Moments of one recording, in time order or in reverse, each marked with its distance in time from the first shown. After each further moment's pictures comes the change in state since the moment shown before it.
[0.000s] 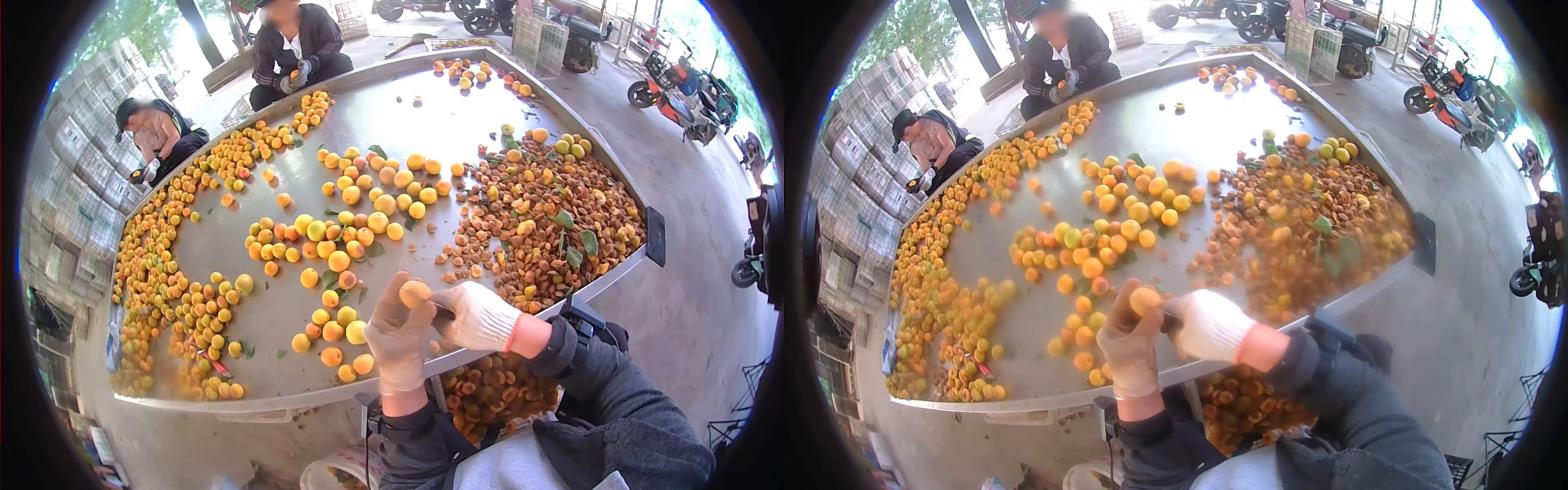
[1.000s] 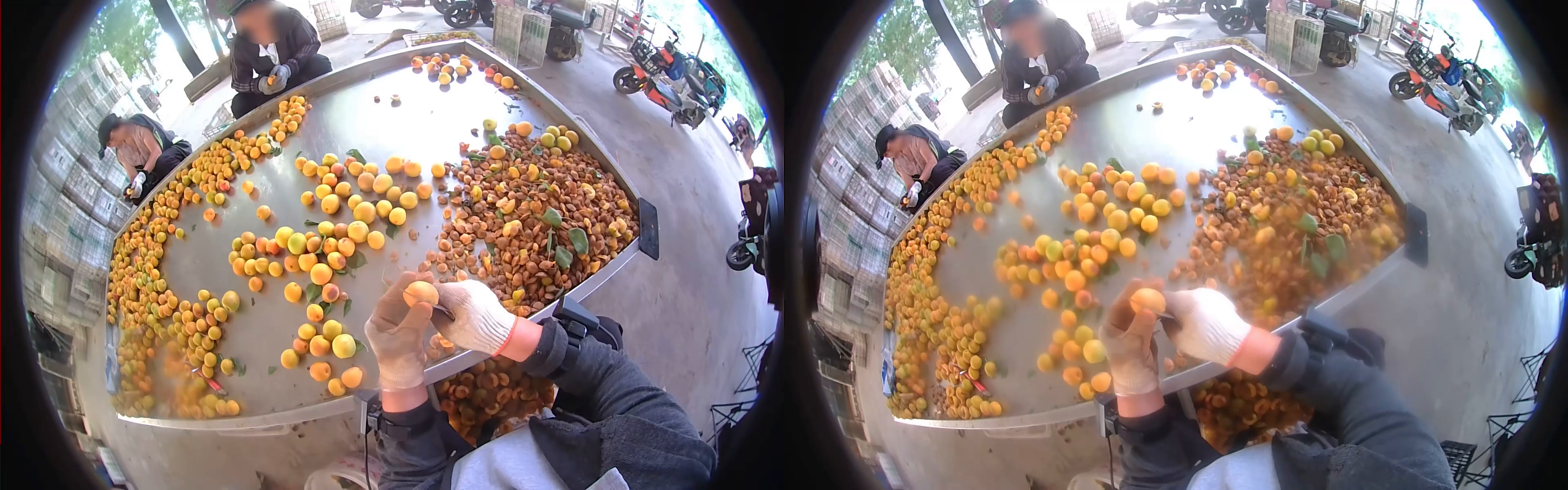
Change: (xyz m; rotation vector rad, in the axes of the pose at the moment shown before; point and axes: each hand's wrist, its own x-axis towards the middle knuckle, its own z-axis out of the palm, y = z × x) left_hand 0.019 -0.019 0.020 -0.249 -0.148 -0.005; right_hand 0.001 0.027 0.001 0.004 0.181 -0.001
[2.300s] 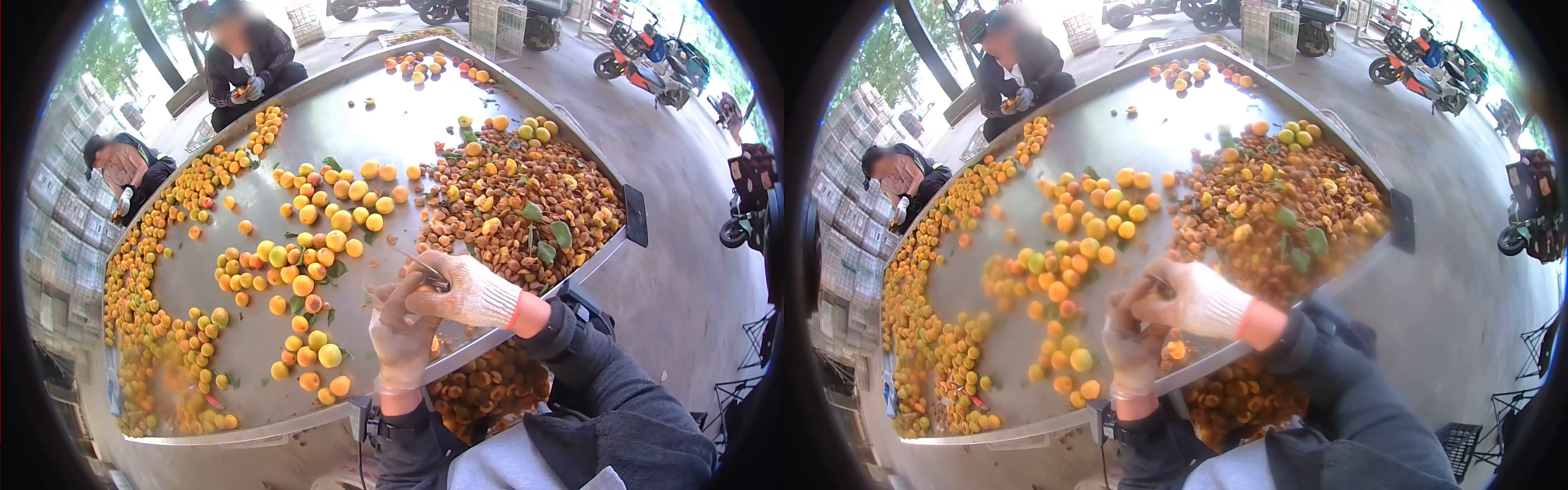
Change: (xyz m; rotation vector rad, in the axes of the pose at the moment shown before) left_hand 0.008 -0.021 0.012 0.793 -0.194 0.423; right_hand 0.012 -0.003 -0.055 0.244 -0.065 0.170
